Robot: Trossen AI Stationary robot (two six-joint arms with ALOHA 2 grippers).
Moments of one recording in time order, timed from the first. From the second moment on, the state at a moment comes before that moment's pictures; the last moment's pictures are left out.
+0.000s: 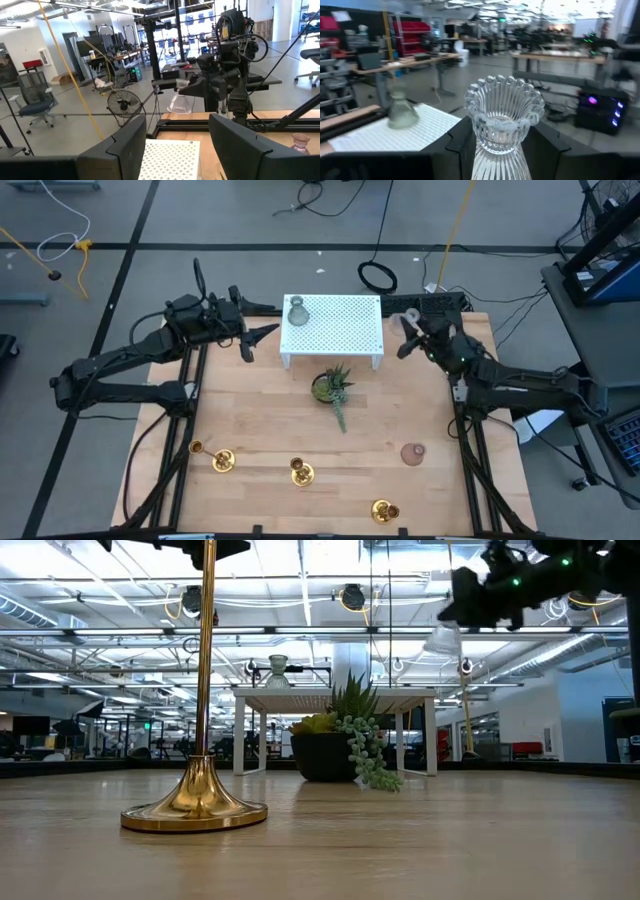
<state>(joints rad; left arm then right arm) 0.45 0.92 0.86 0.12 0.21 0.17 -0.34 0.77 0.43 0.39 0.58 0.02</state>
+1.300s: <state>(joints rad) 0.45 0.92 0.86 0.08 0.21 0.17 -0.45 1.74 1.05 0.58 0.39 0.07</state>
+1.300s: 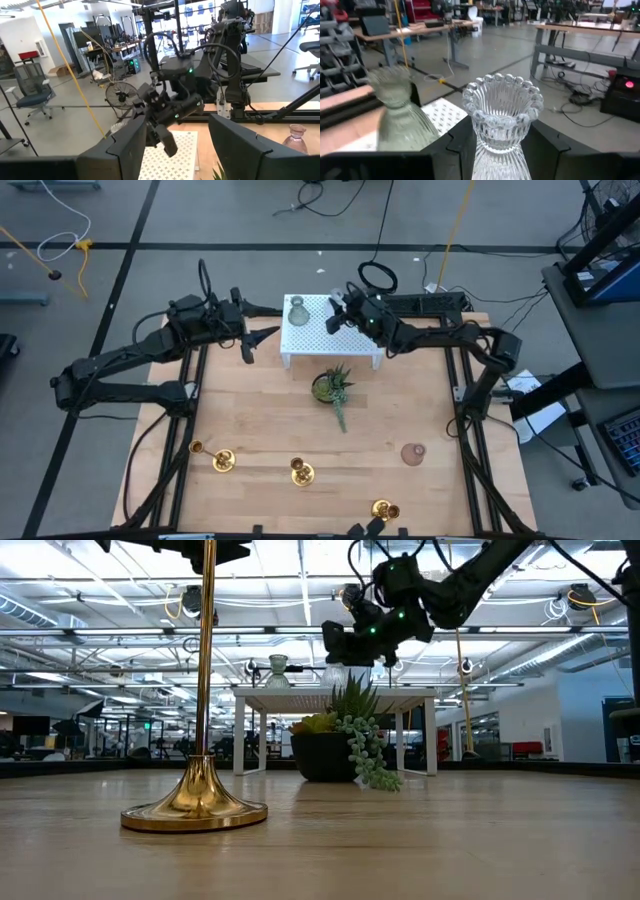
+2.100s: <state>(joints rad) 0.45 0.92 0.86 0.08 0.21 0.17 -0.46 1.76 1.04 0.53 0.26 0.09</state>
